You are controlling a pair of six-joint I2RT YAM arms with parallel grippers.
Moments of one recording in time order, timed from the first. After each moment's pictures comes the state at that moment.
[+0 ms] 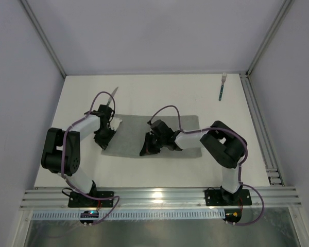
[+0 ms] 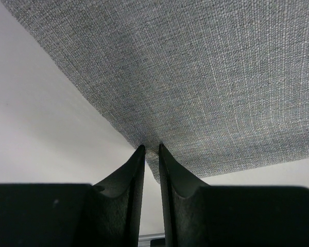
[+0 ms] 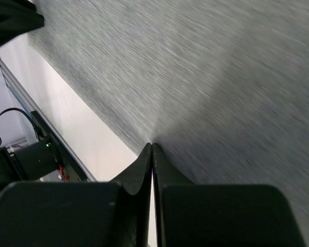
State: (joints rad) left arm -0.19 1.66 0.95 -0.76 -0.03 0.32; right arm 0.86 1.95 1.00 0.16 -0.37 0.87
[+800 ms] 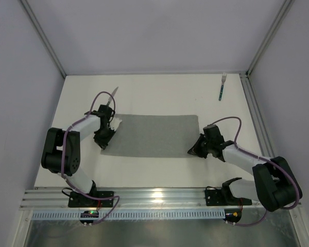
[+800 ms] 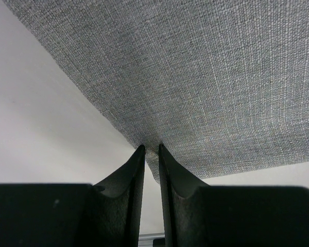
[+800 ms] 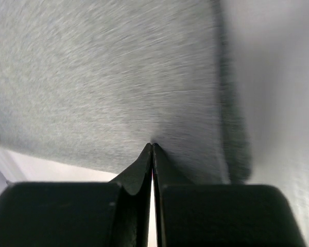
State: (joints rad) left arm -0.19 1.66 0.95 -0.75 -0.06 0.32; right arm 0.38 1.28 0.44 -0.11 -0.21 0.91
